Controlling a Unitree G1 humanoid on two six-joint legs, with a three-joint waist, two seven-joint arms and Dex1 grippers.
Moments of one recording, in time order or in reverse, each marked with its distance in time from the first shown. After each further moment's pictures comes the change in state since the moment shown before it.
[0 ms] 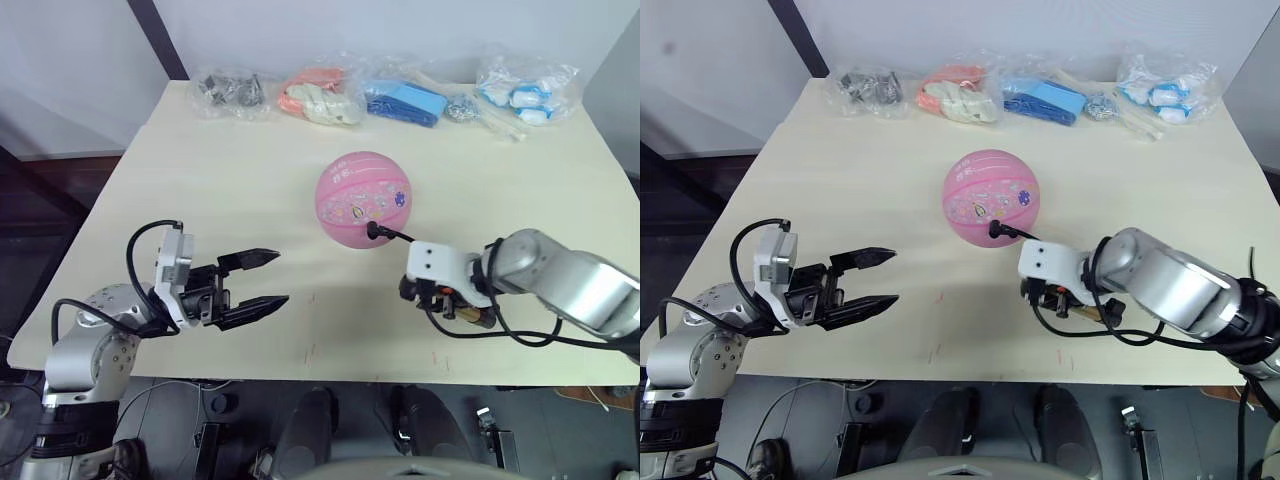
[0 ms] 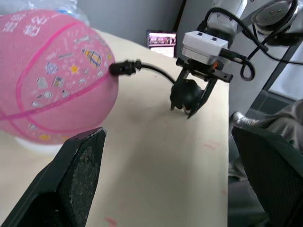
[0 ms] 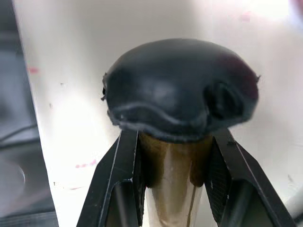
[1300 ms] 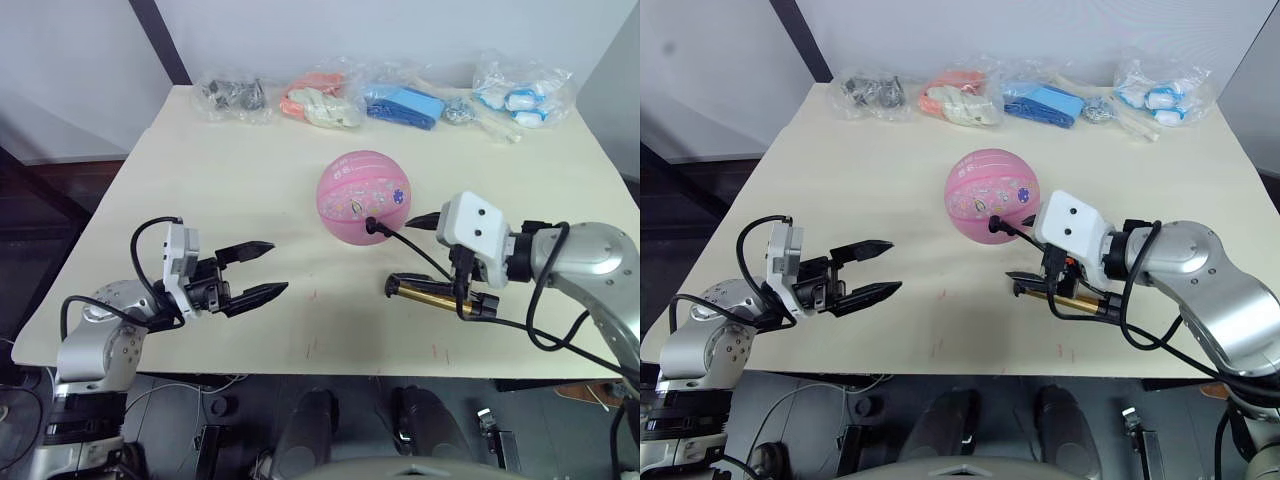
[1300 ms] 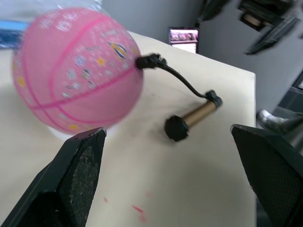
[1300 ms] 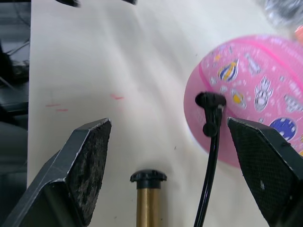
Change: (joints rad) left arm -0.101 -0.020 -0.020 0.102 0.056 -0.052 0.077; right arm 0.362 0.130 -0.679 -0.324 0.076 -0.160 -0.066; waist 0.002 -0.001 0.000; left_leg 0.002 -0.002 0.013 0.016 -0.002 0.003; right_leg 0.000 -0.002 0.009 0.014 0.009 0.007
